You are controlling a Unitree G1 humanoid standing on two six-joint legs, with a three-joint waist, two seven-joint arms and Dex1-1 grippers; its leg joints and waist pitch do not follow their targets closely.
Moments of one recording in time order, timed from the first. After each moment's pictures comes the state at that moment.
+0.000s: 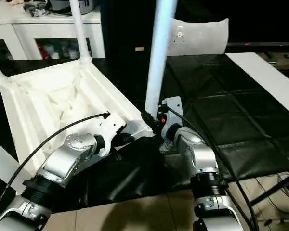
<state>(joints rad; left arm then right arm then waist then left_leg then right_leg) -0.49 0.17 -0.30 0.30 0.02 0.50 -0.64 -0.50 -0.10 -0.03 0.44 0.21 0.36 0.49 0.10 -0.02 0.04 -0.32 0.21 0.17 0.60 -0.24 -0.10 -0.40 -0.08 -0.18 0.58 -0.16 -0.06</state>
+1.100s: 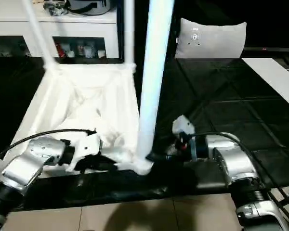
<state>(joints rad) -0.40 0.53 -0.39 0.25 -0.05 0.11 -1.25 -0.44 -0.48 0.17 0.42 0.27 0.18 1.40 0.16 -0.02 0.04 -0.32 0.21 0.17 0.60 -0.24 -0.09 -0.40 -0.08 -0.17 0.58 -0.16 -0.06</state>
